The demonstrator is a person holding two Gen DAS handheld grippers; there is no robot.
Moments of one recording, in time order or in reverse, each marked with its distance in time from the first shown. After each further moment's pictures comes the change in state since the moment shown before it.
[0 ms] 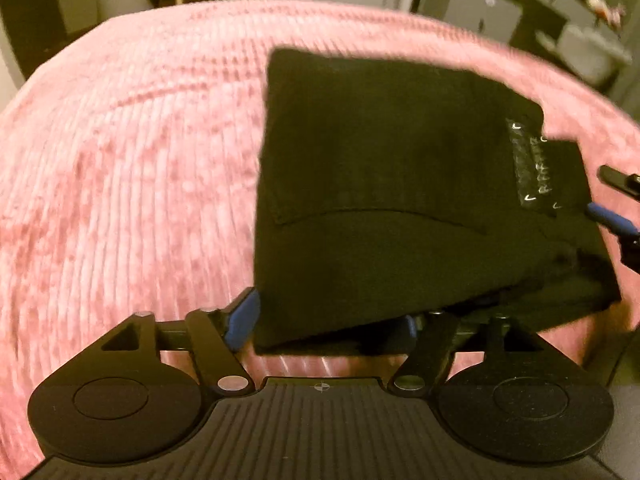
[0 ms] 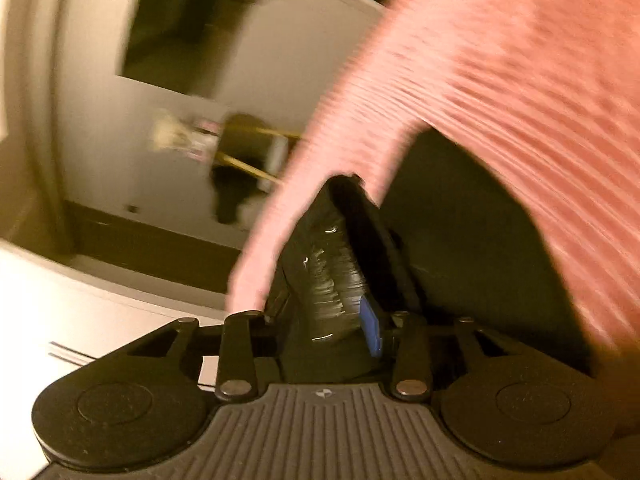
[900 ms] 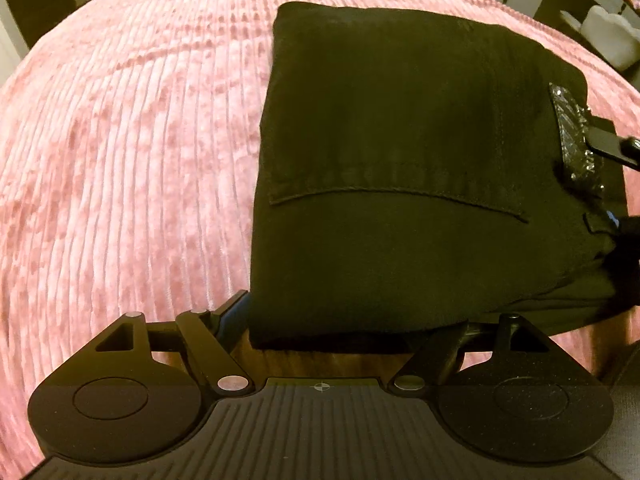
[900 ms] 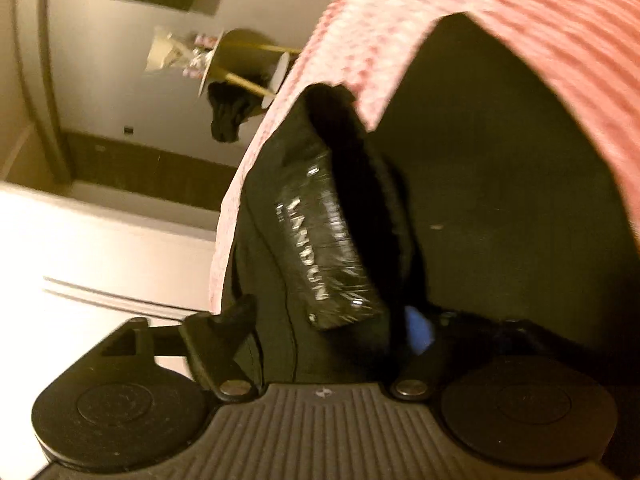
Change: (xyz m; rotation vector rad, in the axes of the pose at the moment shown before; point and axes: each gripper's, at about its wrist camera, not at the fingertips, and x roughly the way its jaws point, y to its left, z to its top) left arm 0.039 0.007 0.011 -0.048 0.097 0.020; right arm 0.076 0.016 -0.005 -0.147 0.219 0.049
